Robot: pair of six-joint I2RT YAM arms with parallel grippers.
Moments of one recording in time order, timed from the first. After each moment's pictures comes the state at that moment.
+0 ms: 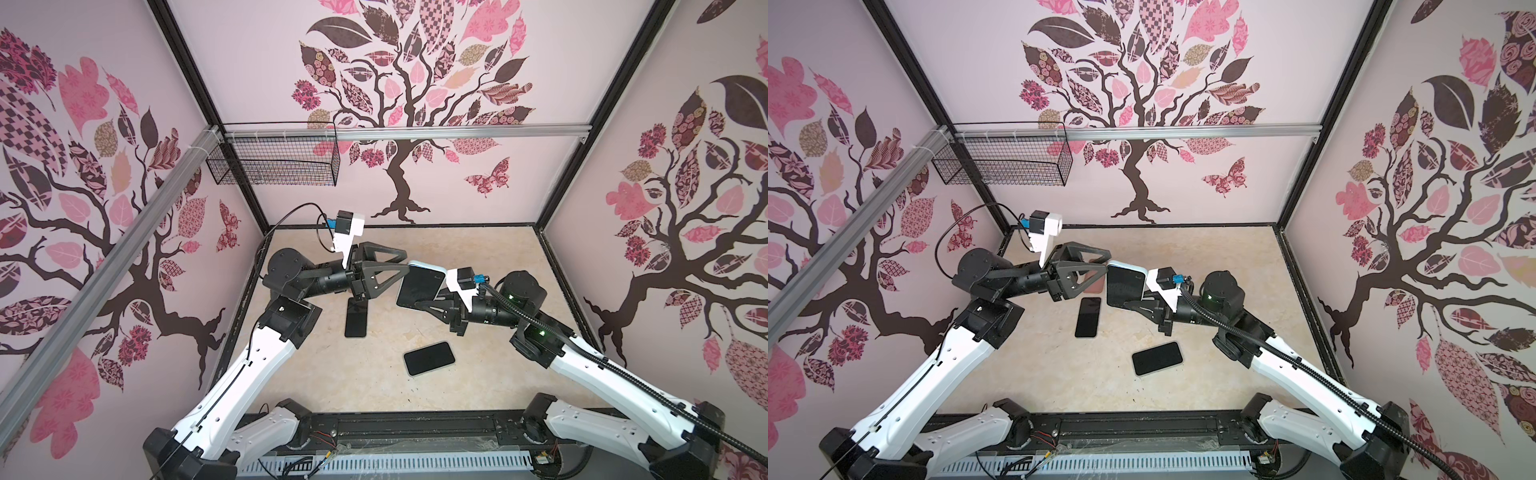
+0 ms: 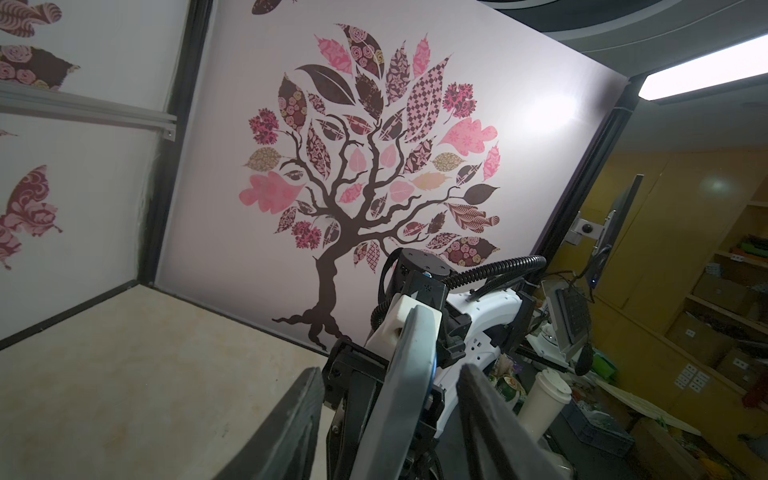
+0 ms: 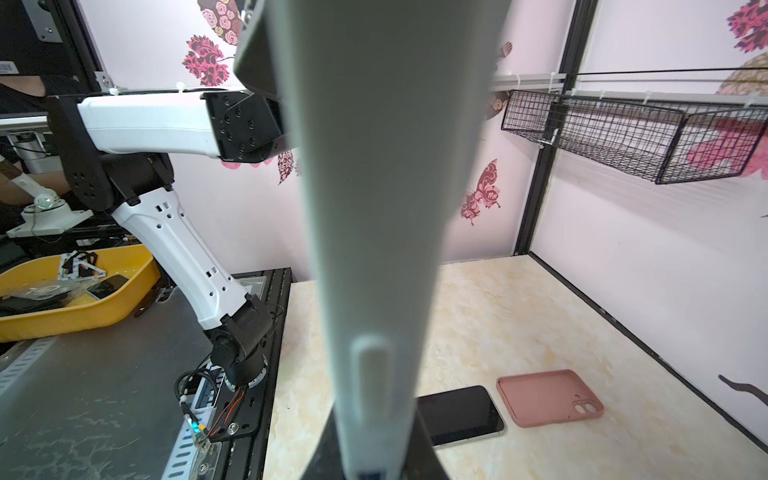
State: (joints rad) left arm -0.50 1.06 1.11 0.36 0.95 -0.68; right arm 0.73 0.99 0.88 0.14 -0.68 -0.01
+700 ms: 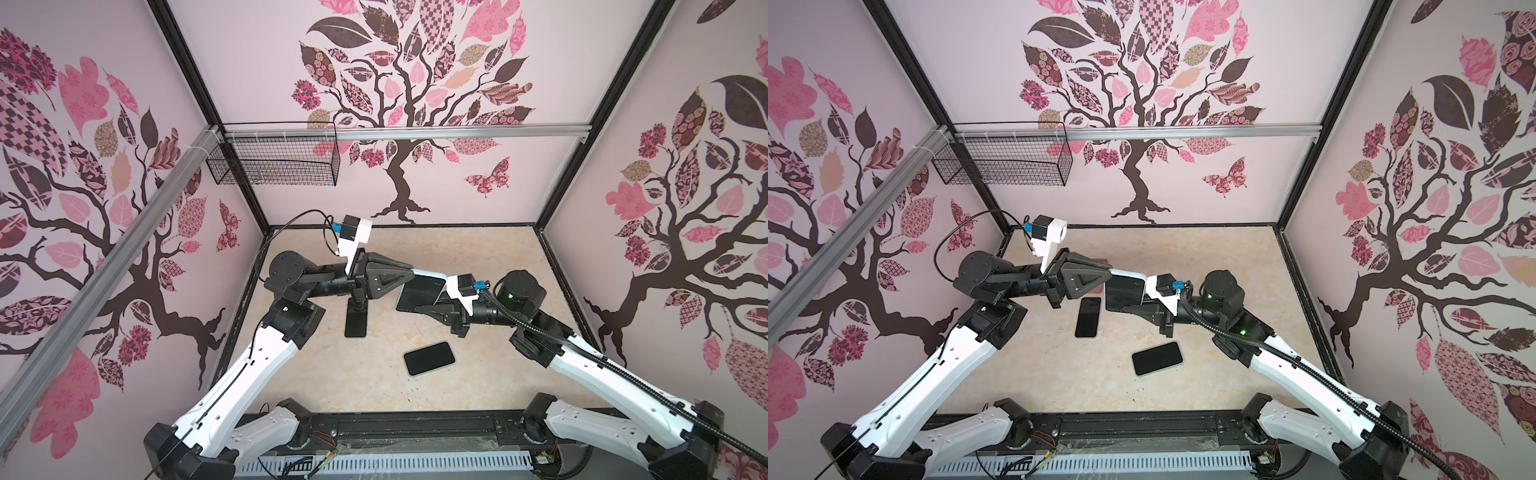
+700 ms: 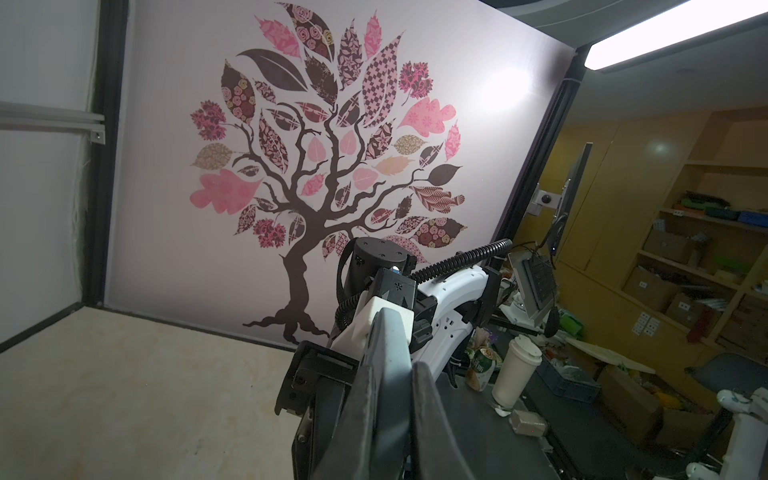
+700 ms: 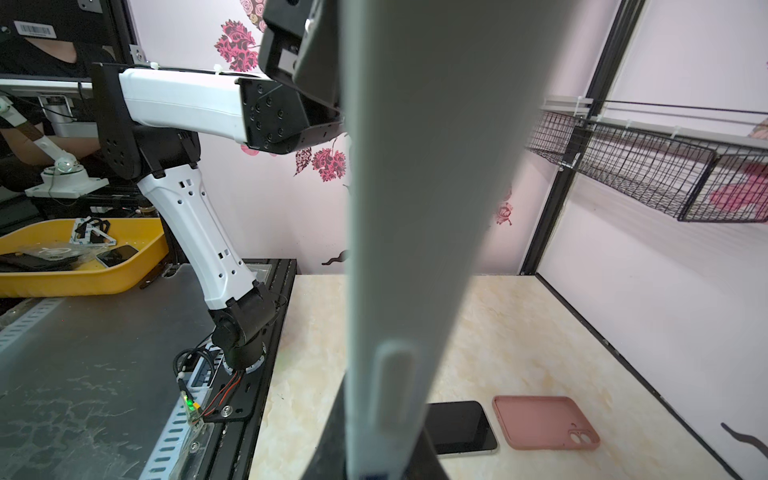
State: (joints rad) left arm -0.53 1.07 1.11 0.43 1.04 -0.68; right arm 0.72 0.99 0.88 0.14 -0.73 -0.14
